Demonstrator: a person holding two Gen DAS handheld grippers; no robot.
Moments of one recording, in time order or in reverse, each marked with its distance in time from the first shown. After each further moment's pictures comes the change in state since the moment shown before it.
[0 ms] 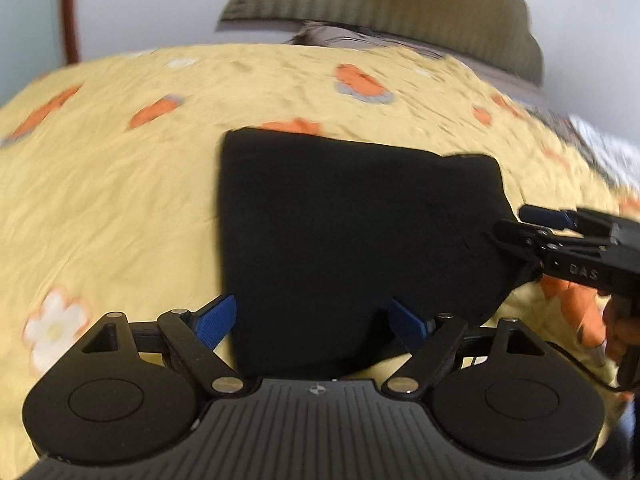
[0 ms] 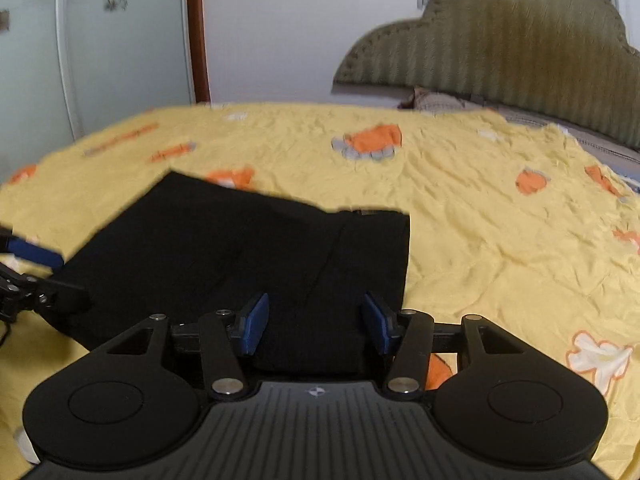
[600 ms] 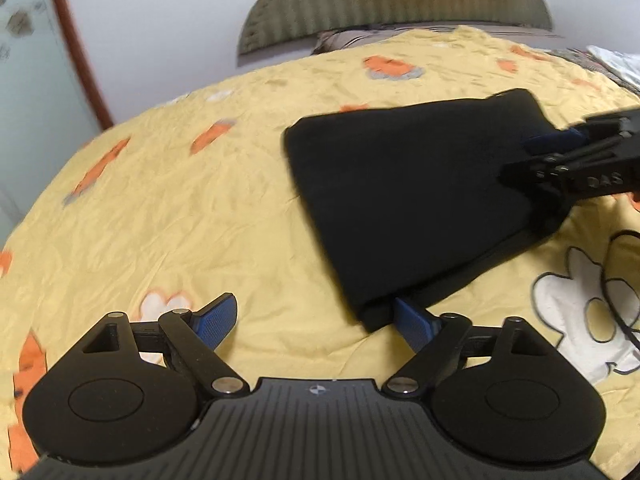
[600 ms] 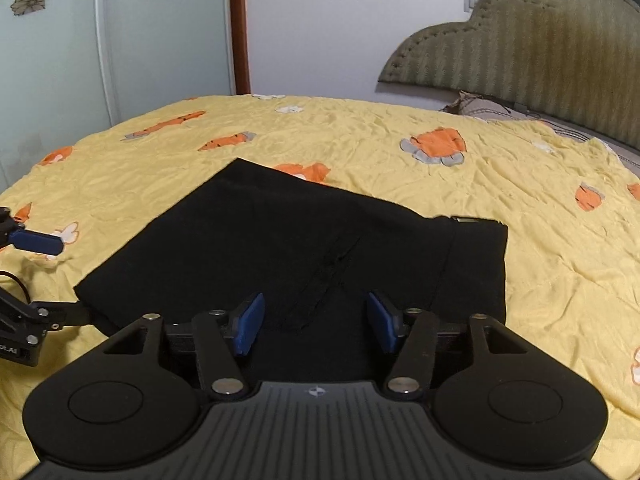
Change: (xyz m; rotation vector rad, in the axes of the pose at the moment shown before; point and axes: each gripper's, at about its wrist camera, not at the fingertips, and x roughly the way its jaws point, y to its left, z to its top) left arm -0.012 0.014 -0.041 0.239 -0.058 0.236; right arm 0.030 0.055 0.003 -0.054 0.031 0.075
